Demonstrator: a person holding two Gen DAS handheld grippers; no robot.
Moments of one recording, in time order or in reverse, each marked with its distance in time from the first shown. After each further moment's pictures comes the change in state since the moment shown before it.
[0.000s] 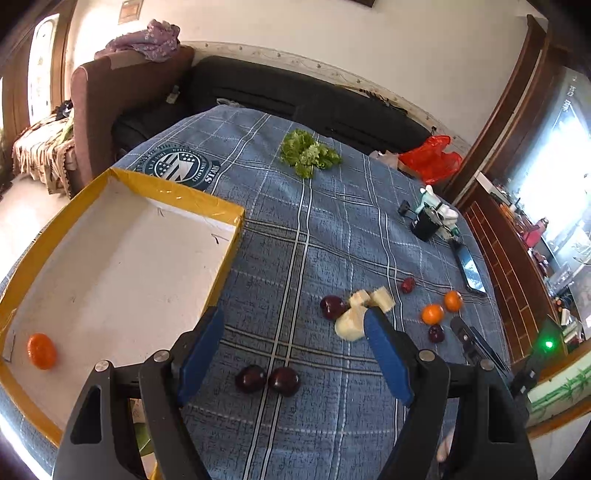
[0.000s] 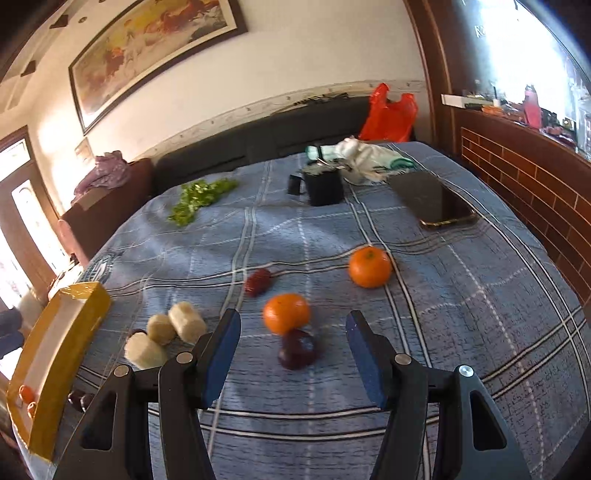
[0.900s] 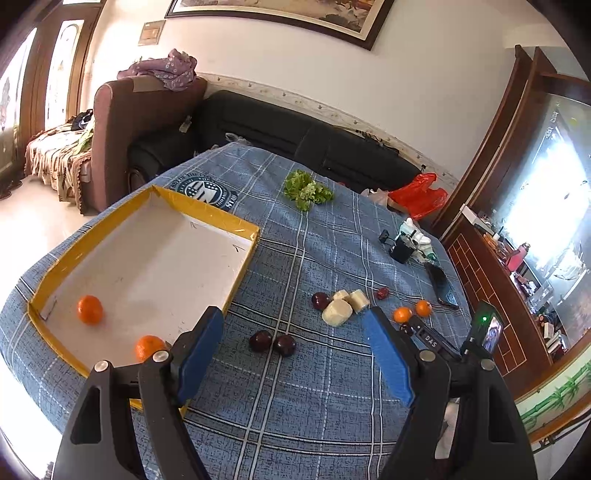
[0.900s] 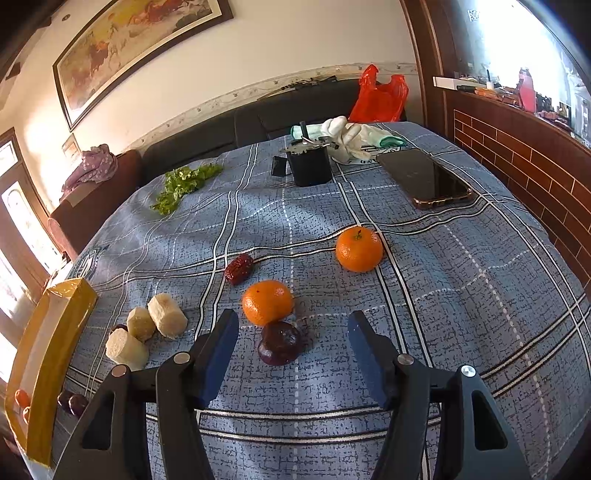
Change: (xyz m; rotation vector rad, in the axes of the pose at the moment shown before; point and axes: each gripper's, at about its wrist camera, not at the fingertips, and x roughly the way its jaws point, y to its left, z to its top) left arm -0.096 0.002 -0.044 -0.045 -0.158 -0.025; right arm 0.017 -0.004 -0.001 0.011 0.063 -0.023
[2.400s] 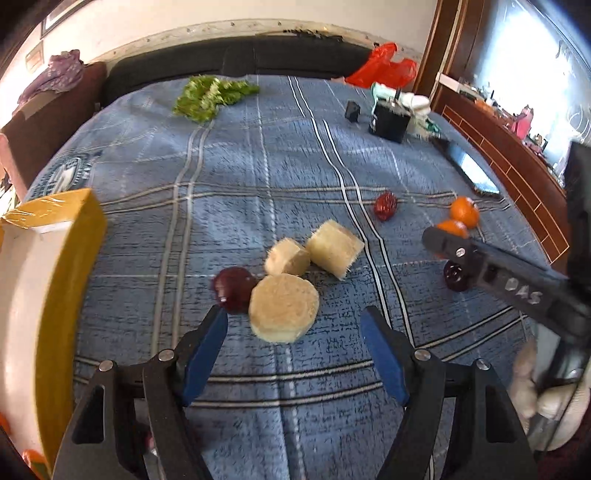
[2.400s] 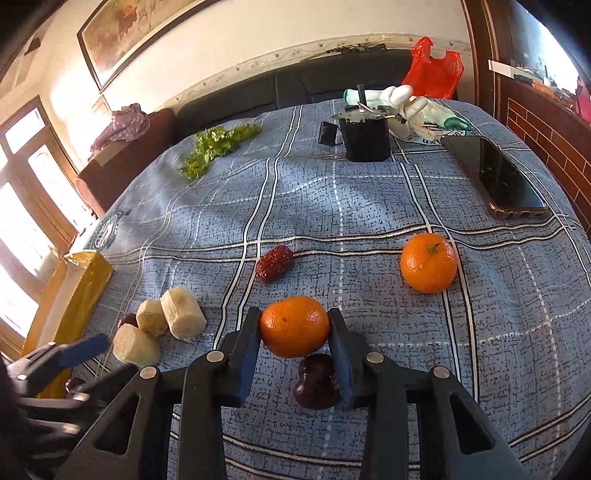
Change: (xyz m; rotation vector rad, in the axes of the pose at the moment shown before) left arm 0.229 -0.088 -0.033 0.377 0.323 0.001; right arm 0.042 0.013 0.024 -0.076 0.151 0.154
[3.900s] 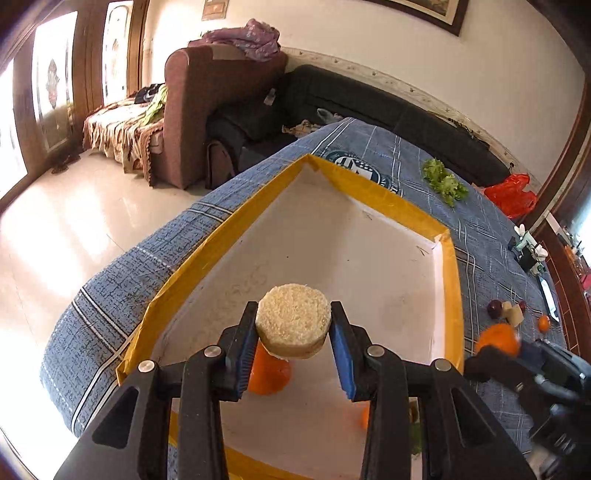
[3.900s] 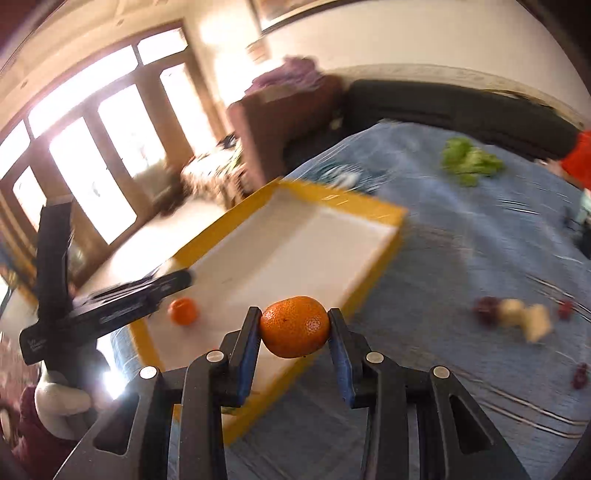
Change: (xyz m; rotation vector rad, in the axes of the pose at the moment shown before) left arm -0.159 0.273 -0.108 -0.506 -0.188 0.240; right arm -0.021 0.310 -0.070 -0.469 0.116 0.376
